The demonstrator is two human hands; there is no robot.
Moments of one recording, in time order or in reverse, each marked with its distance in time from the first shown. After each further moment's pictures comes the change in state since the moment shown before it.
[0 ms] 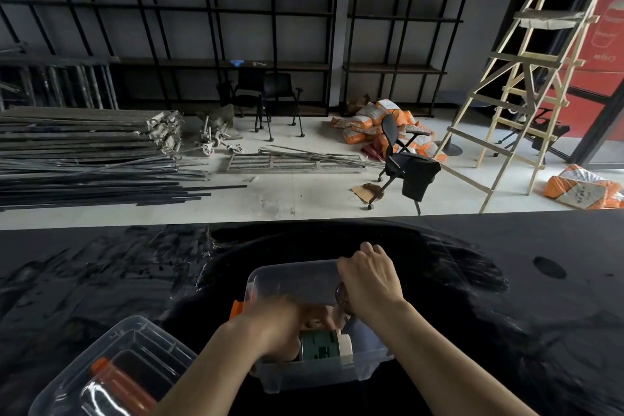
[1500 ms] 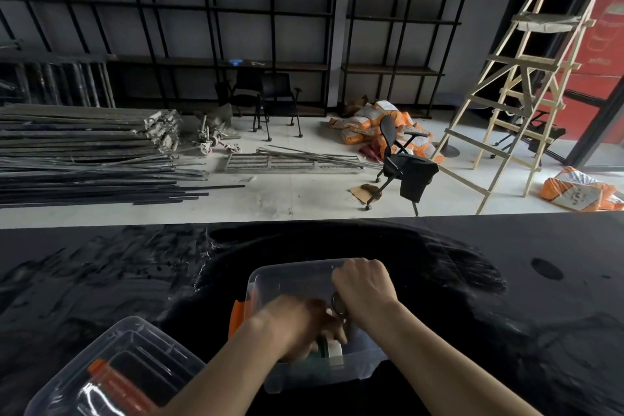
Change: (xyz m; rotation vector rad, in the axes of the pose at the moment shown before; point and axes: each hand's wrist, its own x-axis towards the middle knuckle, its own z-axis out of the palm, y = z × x) left_hand 0.006 0.020 -0.003 0.261 0.005 0.185; right_hand 0.005 -0.007 0.011 -0.139 -0.064 -0.067
